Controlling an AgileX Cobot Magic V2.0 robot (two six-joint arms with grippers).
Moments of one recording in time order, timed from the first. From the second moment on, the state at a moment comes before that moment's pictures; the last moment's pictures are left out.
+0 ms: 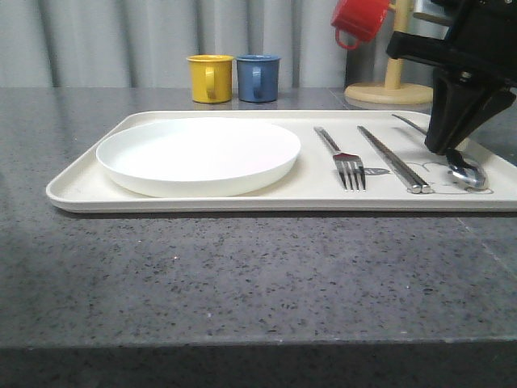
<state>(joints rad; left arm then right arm) -0.84 0.76 -0.93 0.11 0.83 -0.05 0.11 1.75 -1.39 0.25 1.00 0.09</state>
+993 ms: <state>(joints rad) -0.84 0.76 -0.93 0.11 0.83 -0.05 0.25 1.09 -1.11 0.16 0.95 -0.18</state>
